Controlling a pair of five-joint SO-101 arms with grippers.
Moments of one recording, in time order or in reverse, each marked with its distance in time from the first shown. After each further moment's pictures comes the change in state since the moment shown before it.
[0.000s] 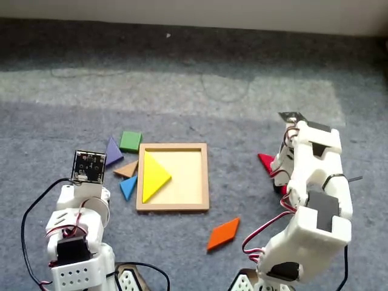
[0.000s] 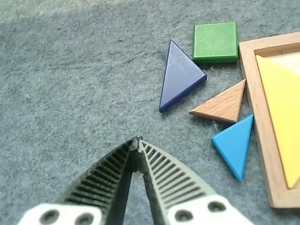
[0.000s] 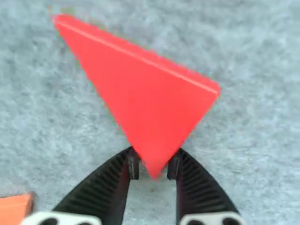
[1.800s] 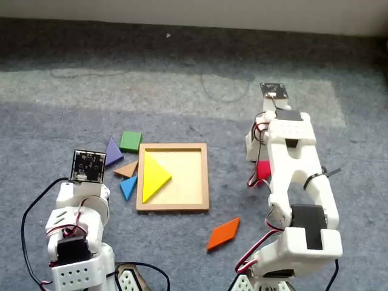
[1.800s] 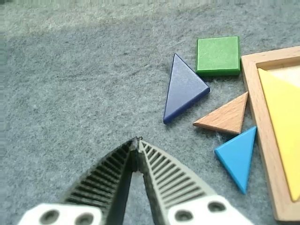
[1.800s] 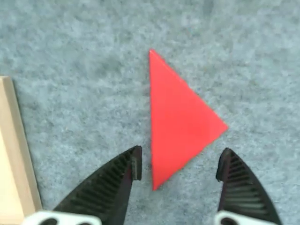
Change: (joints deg) left arm 0.0 0.0 0.8 -3.3 -0.2; right arm -12.5 -10.2 -2.2 -5.3 -18.6
